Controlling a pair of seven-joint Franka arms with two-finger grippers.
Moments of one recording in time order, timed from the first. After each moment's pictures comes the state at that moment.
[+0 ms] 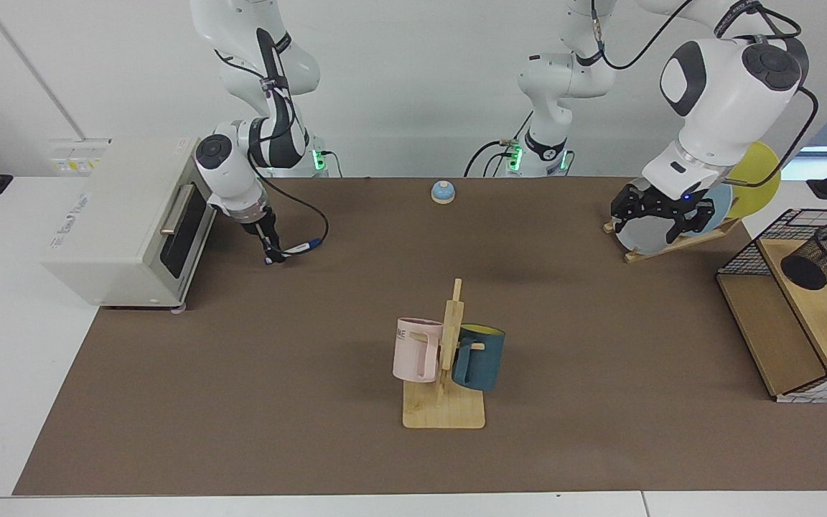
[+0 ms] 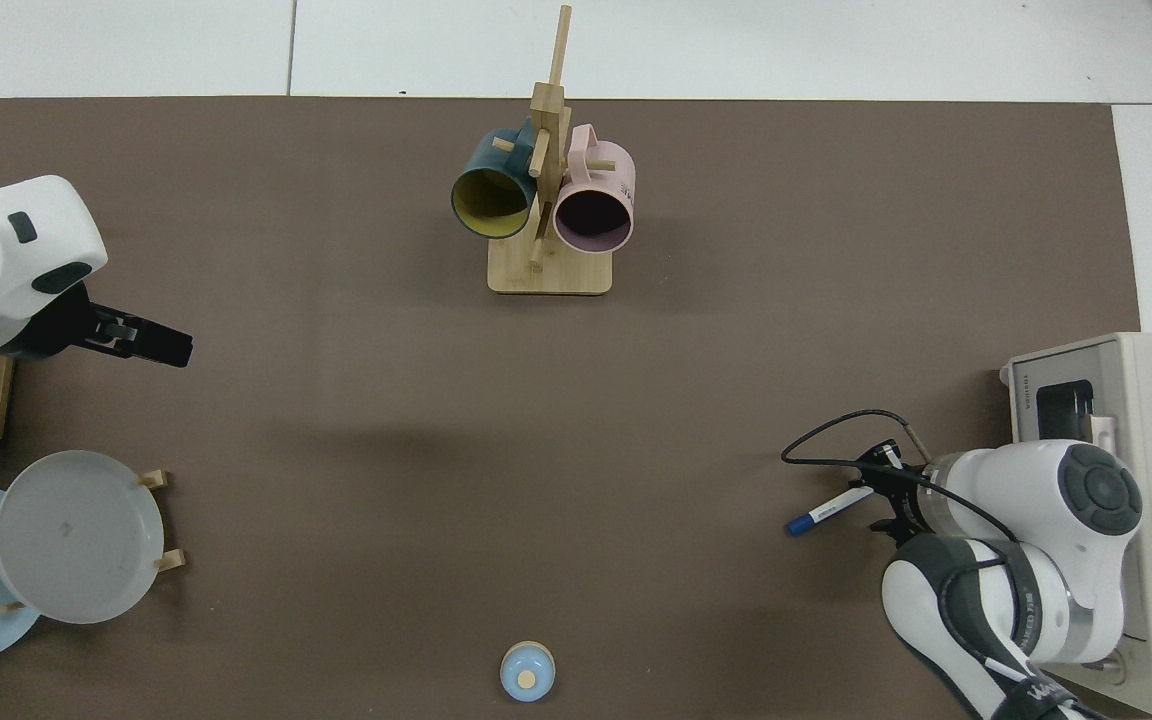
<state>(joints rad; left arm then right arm) -0.11 0.05 0.07 -1.70 -0.03 1.74 0.26 0.07 -0.10 -0.04 -2.60 0.14 2.43 1.12</state>
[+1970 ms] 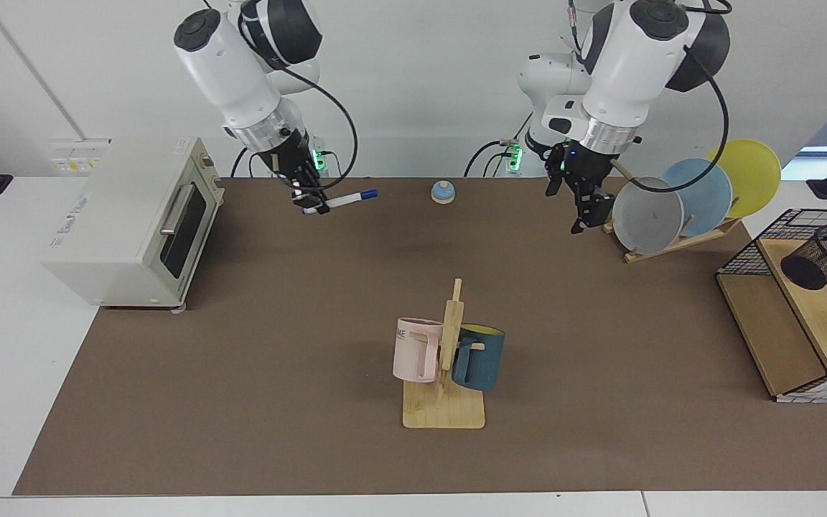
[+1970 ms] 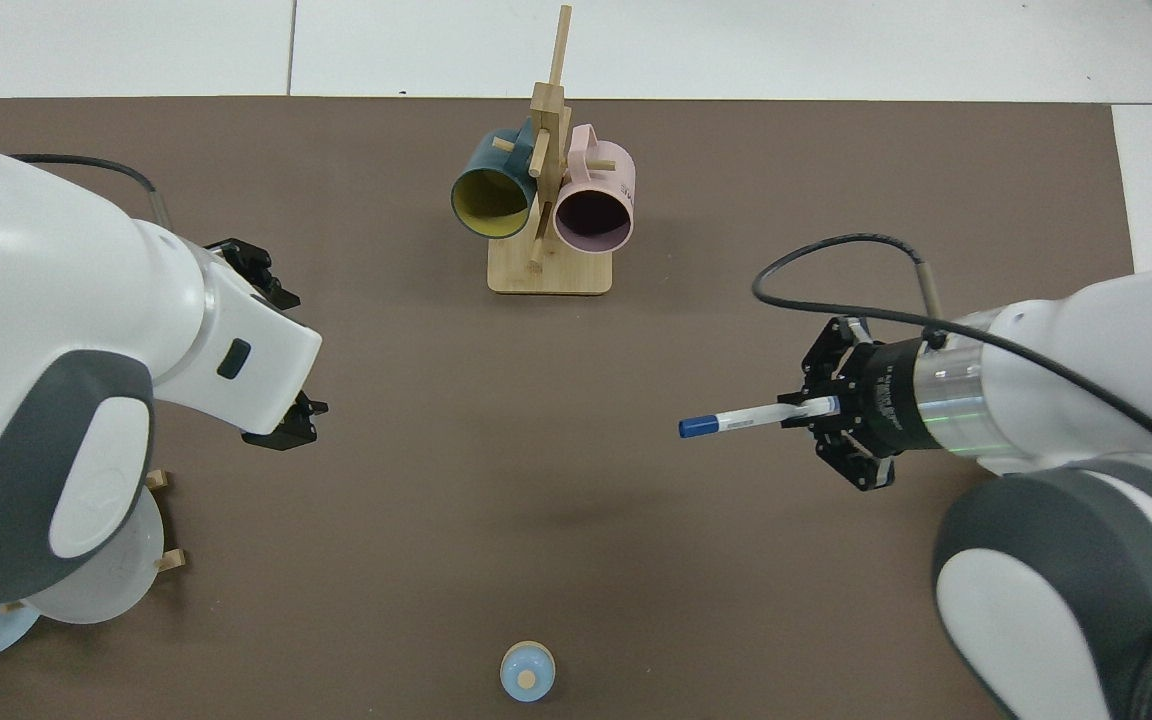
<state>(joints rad) -0.13 0.00 -0.18 -1.68 -0.05 1.74 1.03 0.27 -0.13 -0.02 -1.93 0.32 1.88 1.60</state>
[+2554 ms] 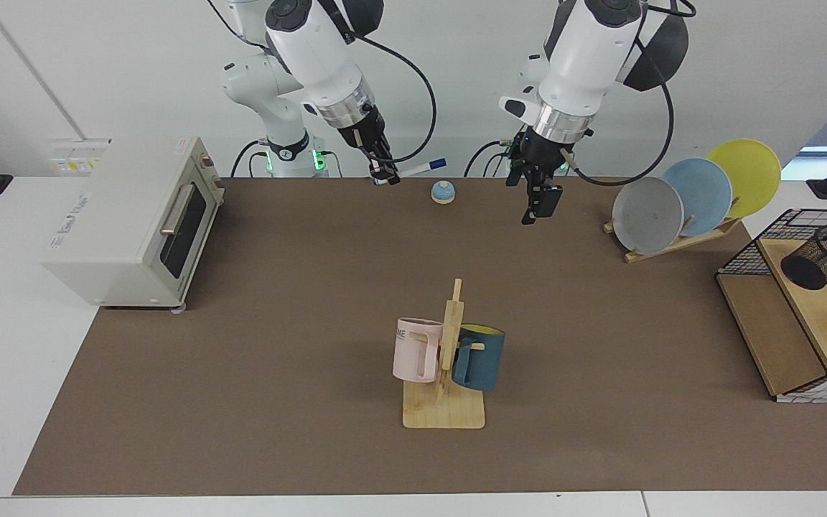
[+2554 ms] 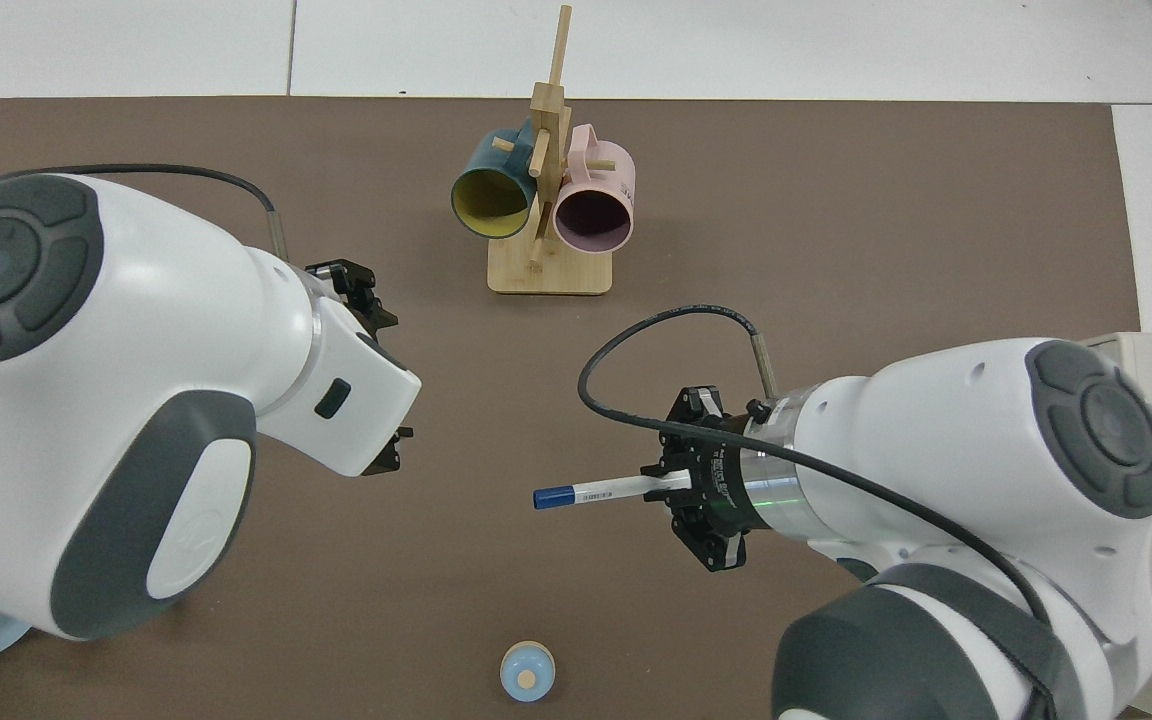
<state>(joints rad) -0.14 0.01 -0.28 -1.67 -0.13 1.76 1.07 0.47 -0.13 -0.01 -1.92 0.39 1.88 1.84</state>
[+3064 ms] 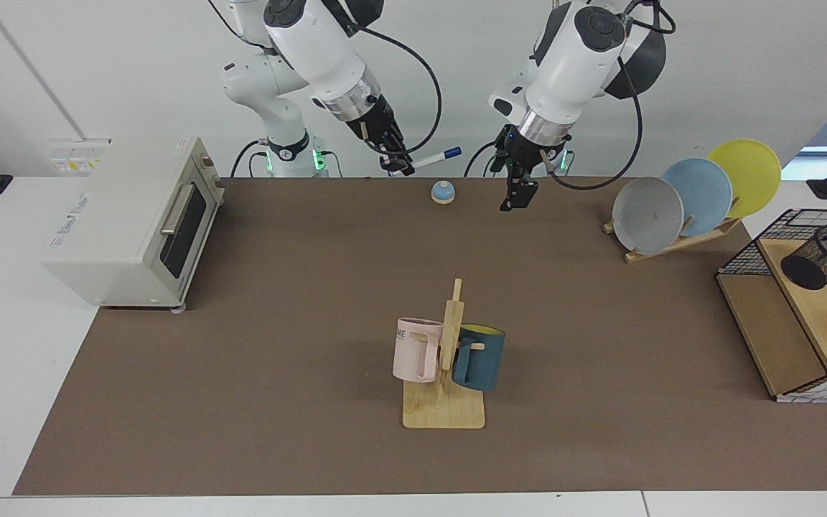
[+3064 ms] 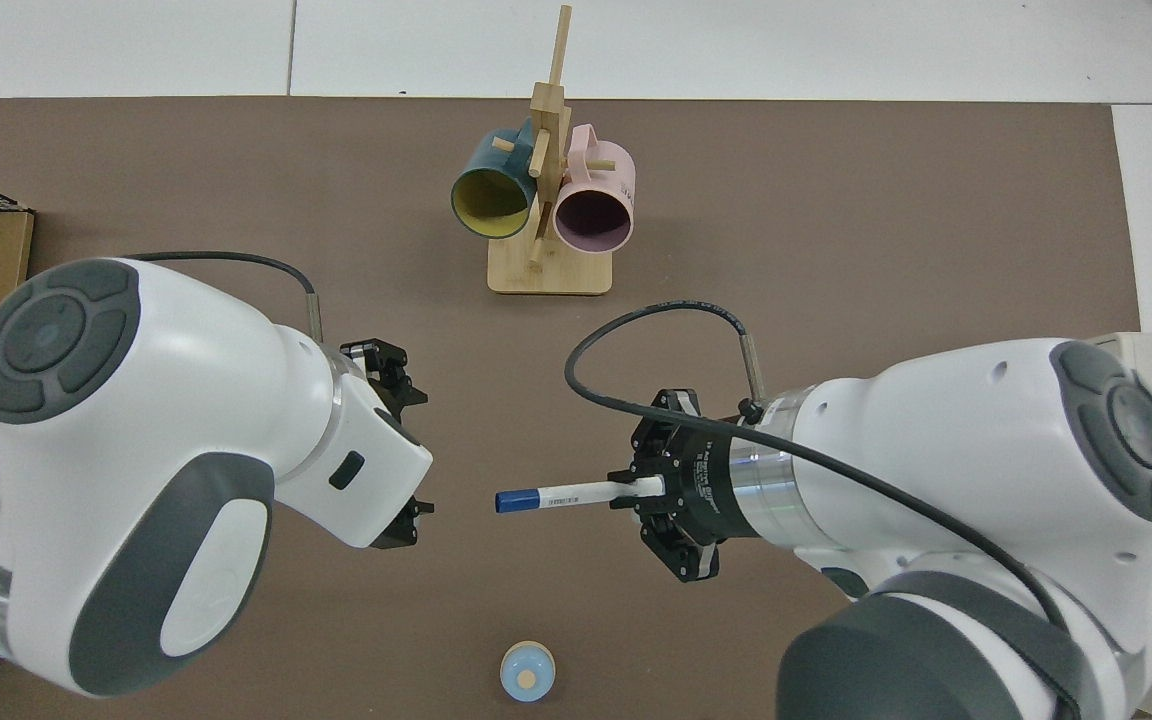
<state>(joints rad) -0.14 -0.08 -0.28 -1.83 -0.26 1.73 1.13 0.48 -0.13 0.00 -1.90 0.50 1.90 1.86</state>
